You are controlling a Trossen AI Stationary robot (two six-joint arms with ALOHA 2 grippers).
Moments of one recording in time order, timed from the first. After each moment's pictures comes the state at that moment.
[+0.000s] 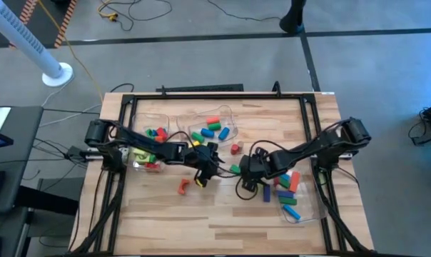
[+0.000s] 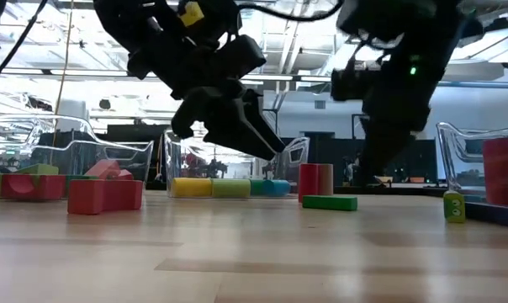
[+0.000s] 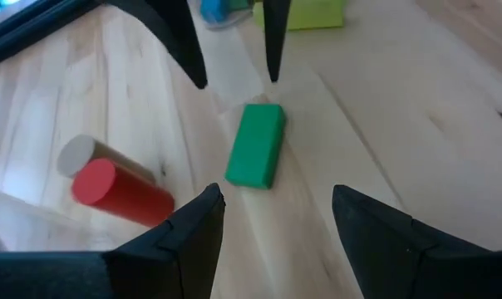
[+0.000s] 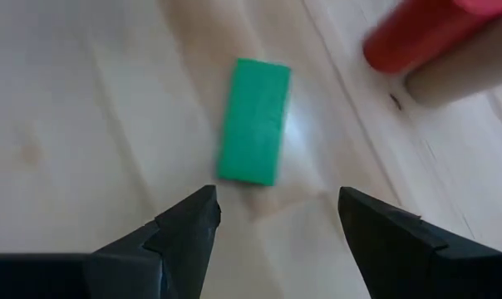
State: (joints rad) left arm -0.06 1.77 0.96 0.21 -0.05 0.42; right arm 0.25 1.63 0.91 -0.47 0.32 0.59
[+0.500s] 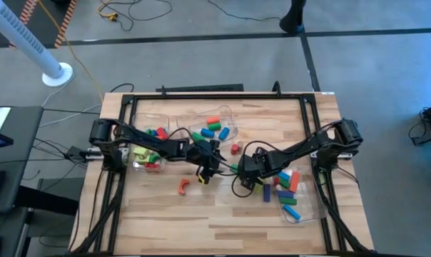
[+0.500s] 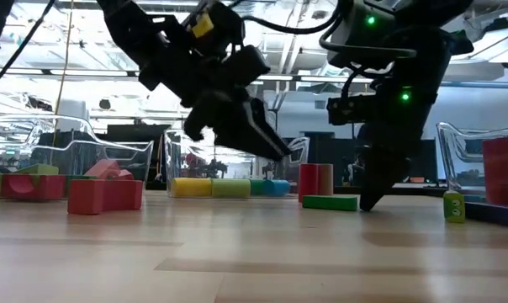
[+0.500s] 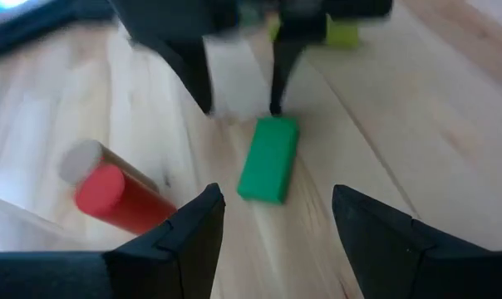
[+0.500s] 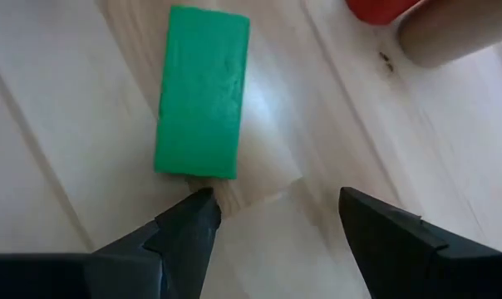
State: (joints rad) left arm -0.01 1.81 0.96 0.29 0.04 0.40; right arm 0.20 1.72 0.91 -0.48 0.33 0.61
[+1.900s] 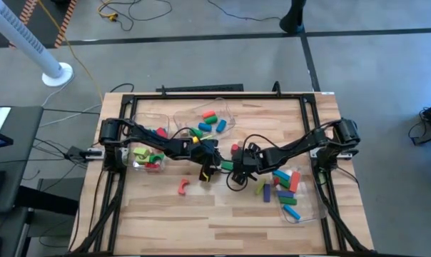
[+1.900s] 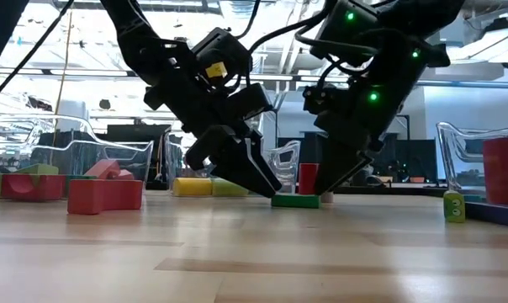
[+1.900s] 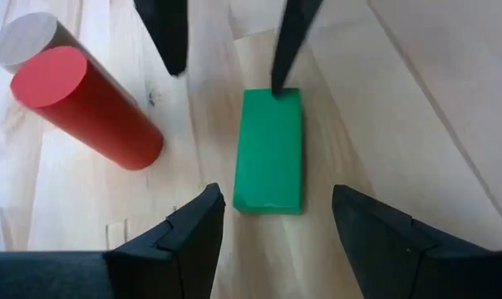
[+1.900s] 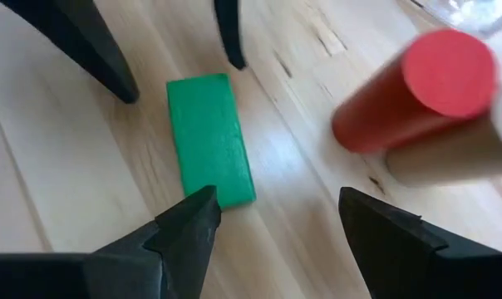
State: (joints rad) left arm 0.04 1.90 0.97 0.24 0.04 0.32; right arm 0.15 1.74 0.91 -0.26 0.39 0.57
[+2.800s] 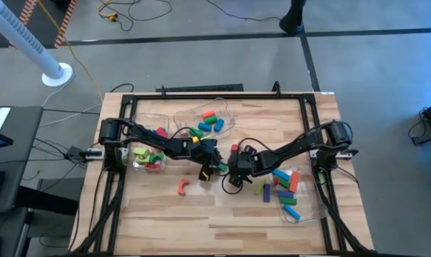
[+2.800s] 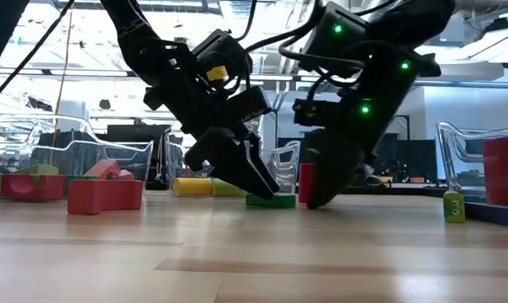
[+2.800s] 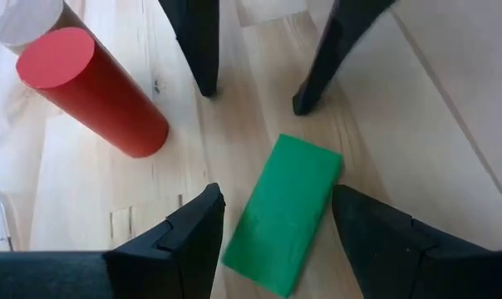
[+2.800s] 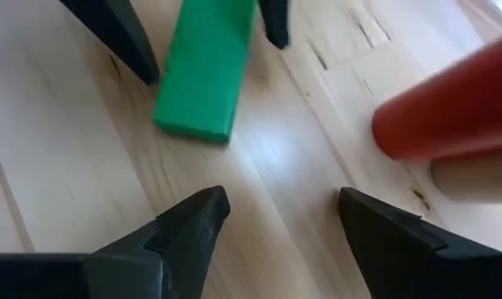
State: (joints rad) left arm 0.04 1.90 0.97 0.23 0.04 0.30; right arm 0.16 1.85 0.96 -0.23 0.37 0.54
